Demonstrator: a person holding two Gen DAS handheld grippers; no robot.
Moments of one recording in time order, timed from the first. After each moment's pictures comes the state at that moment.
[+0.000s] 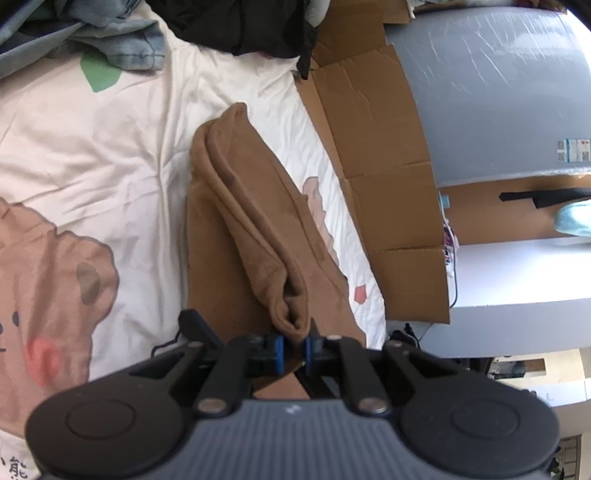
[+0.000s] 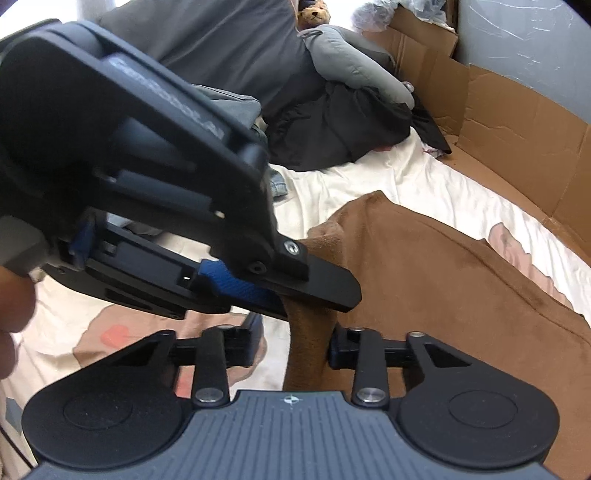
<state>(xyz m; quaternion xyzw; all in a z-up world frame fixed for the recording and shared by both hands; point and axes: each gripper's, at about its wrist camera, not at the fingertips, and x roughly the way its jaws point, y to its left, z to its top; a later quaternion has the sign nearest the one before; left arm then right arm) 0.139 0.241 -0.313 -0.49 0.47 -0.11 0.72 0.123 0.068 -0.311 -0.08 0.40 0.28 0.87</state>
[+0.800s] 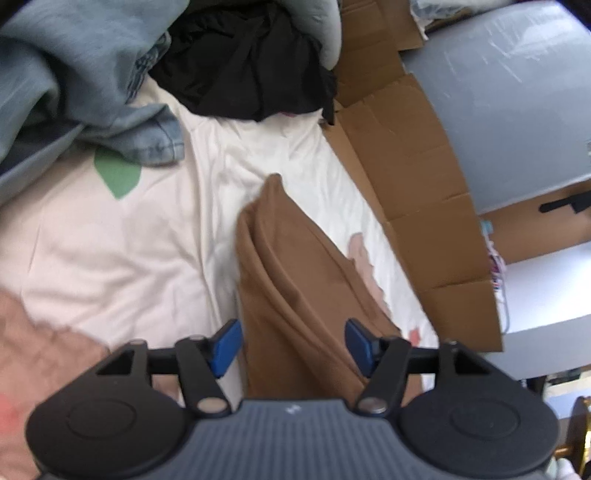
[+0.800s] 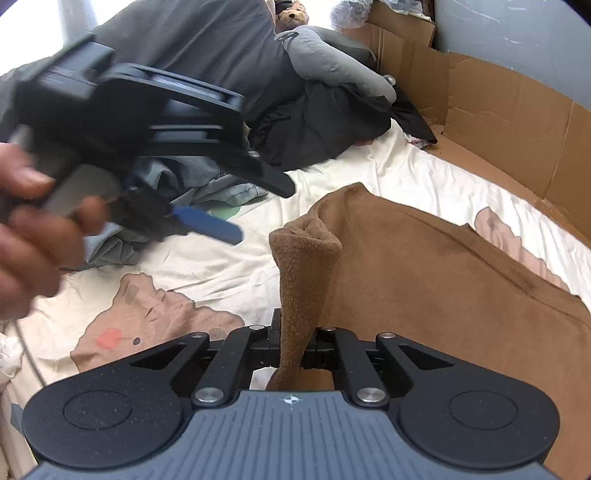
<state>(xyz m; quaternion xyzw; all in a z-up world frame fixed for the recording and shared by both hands) 0.188 0.275 -0.316 -0.41 0.47 -0.03 0.78 0.131 0.038 -0.316 -0.05 0.40 0.28 0.87</state>
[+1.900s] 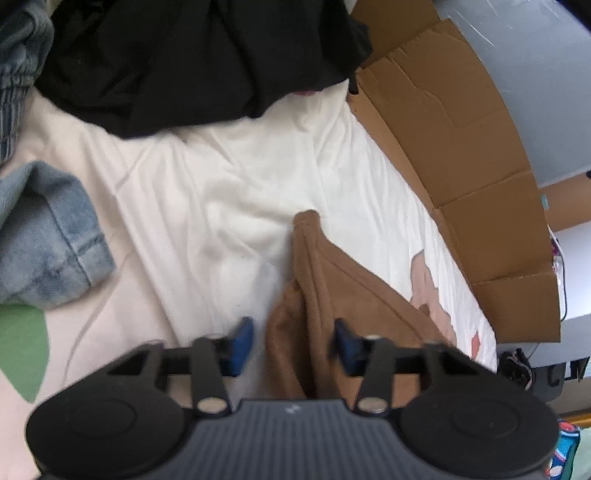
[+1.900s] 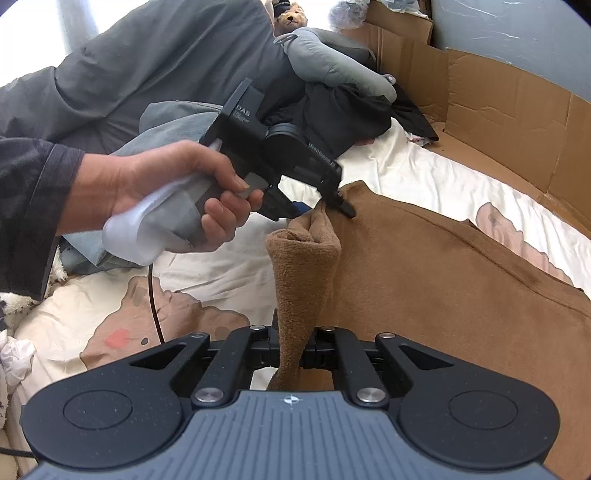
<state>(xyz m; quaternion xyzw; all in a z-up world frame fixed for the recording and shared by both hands) 0.322 0.285 -0.403 -0.35 0.52 -0.07 0.77 0.127 0.029 -0.311 -0.03 0.40 0.29 0.87</state>
